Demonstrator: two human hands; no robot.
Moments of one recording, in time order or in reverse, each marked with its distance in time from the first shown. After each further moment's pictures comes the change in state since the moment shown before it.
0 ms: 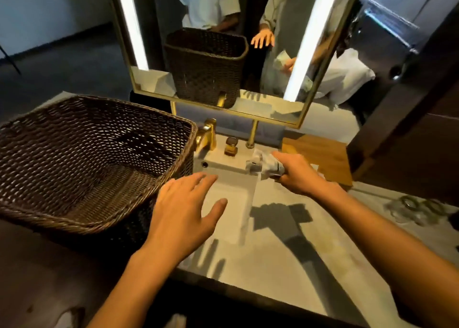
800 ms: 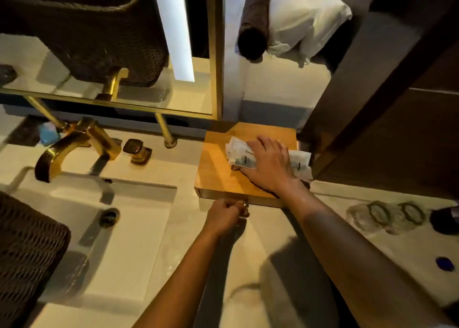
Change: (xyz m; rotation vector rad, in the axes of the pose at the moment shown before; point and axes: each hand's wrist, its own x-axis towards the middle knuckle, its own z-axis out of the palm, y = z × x) left_hand 0.210 0.197 0.329 -0.970 -0.591 -0.702; right_hand 0.090 0.309 0.045 -0.155 0.148 0.212
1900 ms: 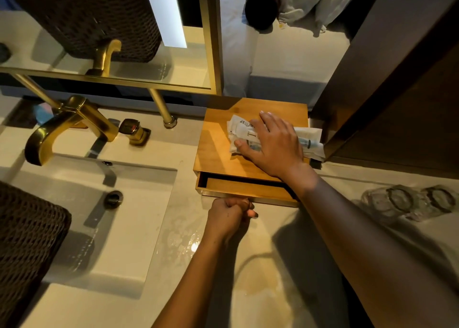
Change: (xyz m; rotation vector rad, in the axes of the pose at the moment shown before) left_hand -0.015 -0.026 0.017 -0.247 0.096 -0.090; right_hand 0.000 0.007 0.013 -0.012 0.129 -0.093
